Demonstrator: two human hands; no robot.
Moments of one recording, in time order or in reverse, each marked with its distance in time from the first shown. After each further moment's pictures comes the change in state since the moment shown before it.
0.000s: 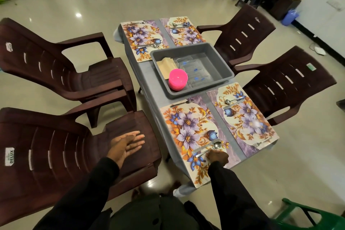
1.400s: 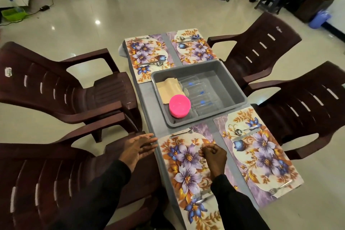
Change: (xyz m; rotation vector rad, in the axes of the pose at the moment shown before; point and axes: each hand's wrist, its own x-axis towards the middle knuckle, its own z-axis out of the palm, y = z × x) left_hand 0.115 0.080 0.109 -0.015 0.031 0.005; right_hand 0.013 -0.181 0.021 0.249 -0.260 -0.407
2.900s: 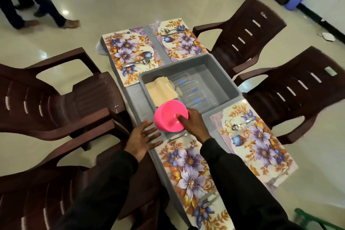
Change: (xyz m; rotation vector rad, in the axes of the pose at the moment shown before) left_hand 0.074 0.055 0.030 -0.223 -0.041 -0.201; right_hand 0.062 -0.128 0.093 -0.443 -0.344 -0.356
